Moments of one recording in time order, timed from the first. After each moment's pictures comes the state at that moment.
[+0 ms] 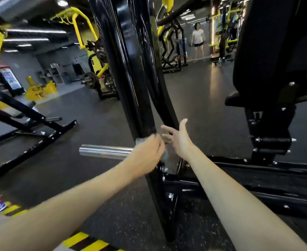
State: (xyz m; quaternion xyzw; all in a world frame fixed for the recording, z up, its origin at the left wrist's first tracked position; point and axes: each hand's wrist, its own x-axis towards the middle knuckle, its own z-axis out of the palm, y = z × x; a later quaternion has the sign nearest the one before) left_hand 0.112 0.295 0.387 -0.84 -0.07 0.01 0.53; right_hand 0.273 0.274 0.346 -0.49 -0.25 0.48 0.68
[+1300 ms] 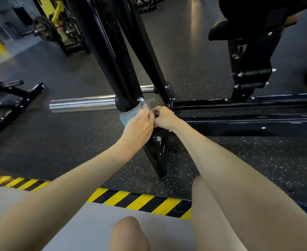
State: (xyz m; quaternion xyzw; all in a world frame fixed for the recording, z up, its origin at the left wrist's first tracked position) left_hand 0.095 0.261 0.296 -0.82 -0.04 0.06 0.57; right_hand 0.225 0.230 0.256 -0.76 -0.38 0.33 0.42
